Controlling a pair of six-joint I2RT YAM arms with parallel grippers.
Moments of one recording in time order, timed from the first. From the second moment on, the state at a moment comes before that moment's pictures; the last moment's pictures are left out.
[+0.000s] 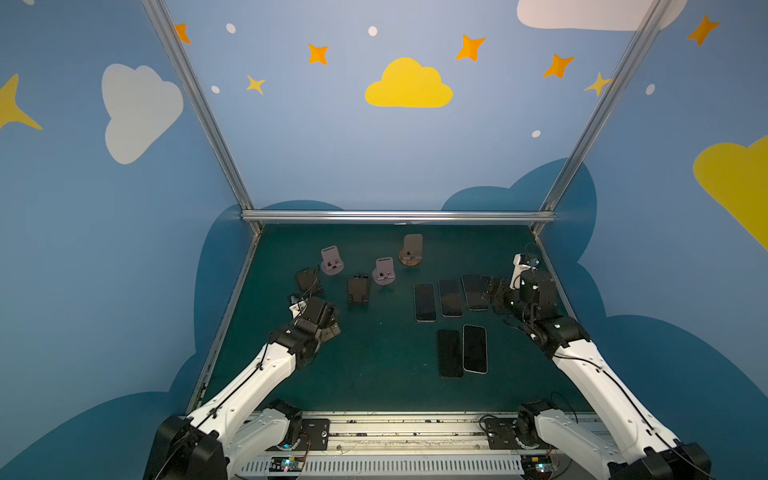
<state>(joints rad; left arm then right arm) -0.40 1.08 0.63 -0.60 -0.40 -0.80 0.28 0.96 0.78 -0.34 0.13 0.37</state>
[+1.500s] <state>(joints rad) -0.32 1.35 0.71 -0.37 -0.45 -0.71 0.28 0.95 0.78 -0.34 0.10 0.36</state>
